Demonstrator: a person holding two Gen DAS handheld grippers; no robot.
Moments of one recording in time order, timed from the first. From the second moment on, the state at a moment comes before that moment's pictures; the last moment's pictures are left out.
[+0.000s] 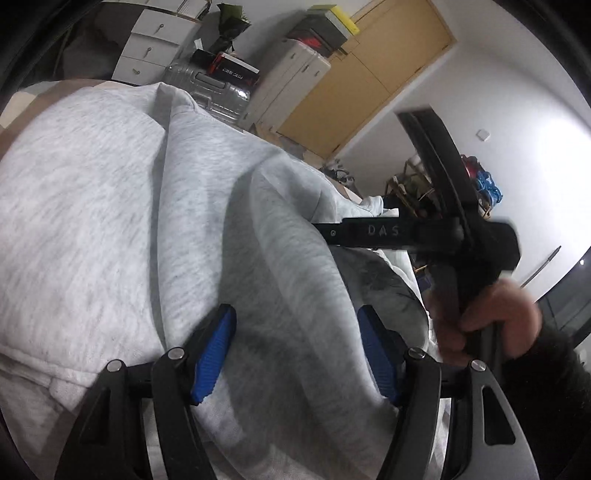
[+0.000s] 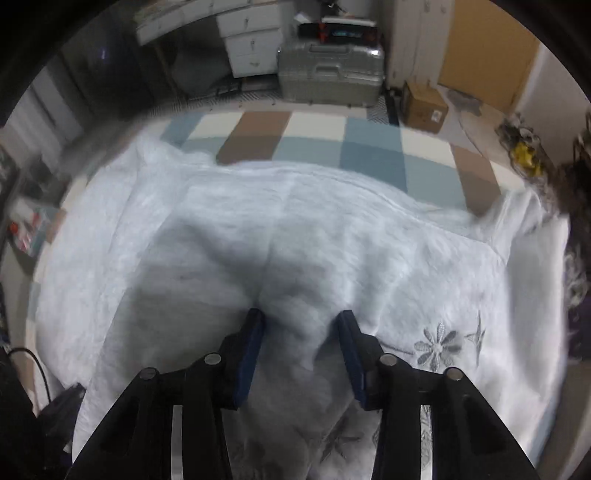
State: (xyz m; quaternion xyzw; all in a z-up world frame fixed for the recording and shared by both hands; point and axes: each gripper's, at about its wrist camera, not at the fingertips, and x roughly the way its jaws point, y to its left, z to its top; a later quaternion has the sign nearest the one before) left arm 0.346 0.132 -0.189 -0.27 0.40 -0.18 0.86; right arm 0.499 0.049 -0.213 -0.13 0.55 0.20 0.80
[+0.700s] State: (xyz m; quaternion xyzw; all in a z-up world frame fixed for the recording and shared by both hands) left arm 0.323 0.112 -0.176 -0.18 0.37 -0.14 0.90; right arm 0.349 -0.107 -0.147 -0.02 0.46 0.24 0.85
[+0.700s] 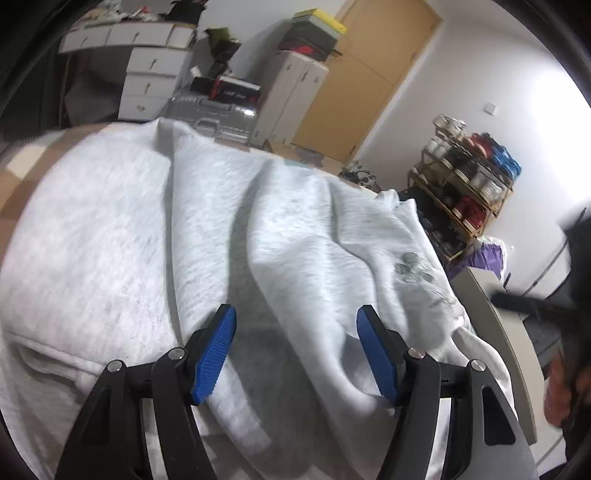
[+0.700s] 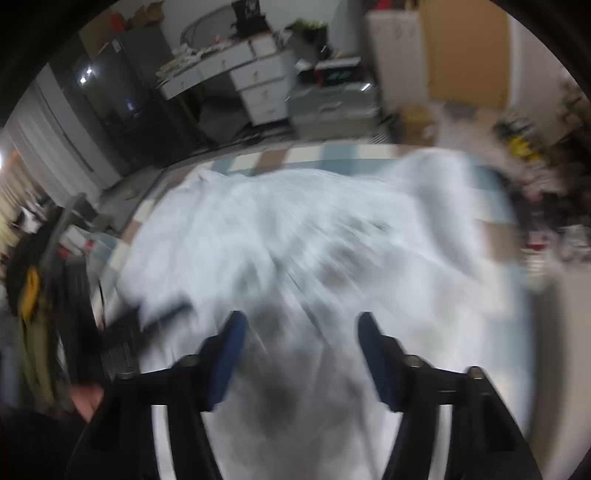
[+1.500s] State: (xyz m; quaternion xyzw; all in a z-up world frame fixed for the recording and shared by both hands) left arm 0.040 0.187 -0.175 -0.22 0.48 -0.01 0.85; right arm 0.133 -0.255 -0.213 -0.04 0.45 0.14 0.88
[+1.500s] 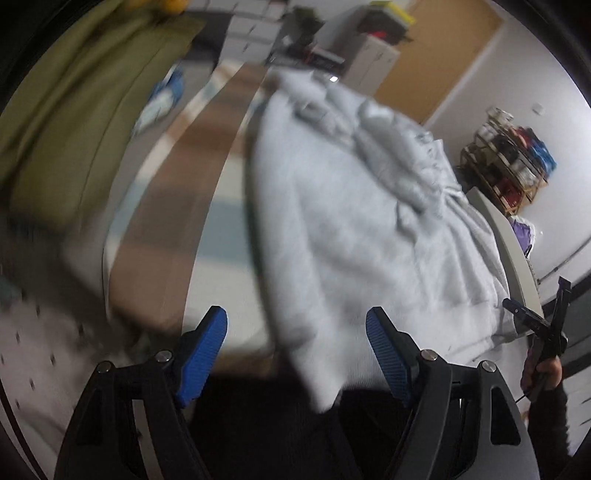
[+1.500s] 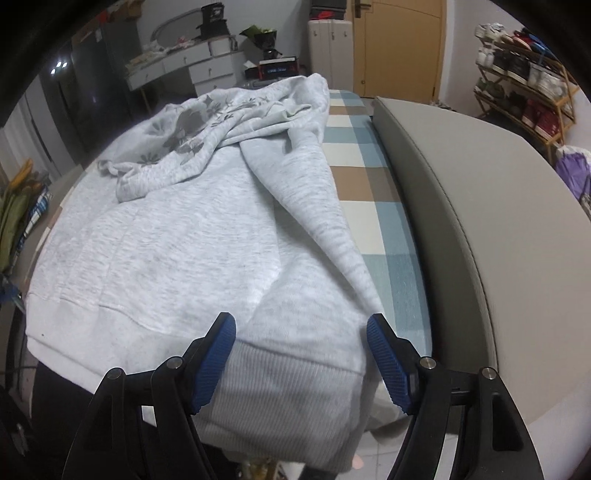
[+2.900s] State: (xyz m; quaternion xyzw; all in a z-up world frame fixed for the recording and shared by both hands) left arm 0.061 0.154 -0.202 -0.38 0.42 -0.22 0.79; right arm 0.125 -0.303 -0.248 0.40 0.42 0.32 0.75
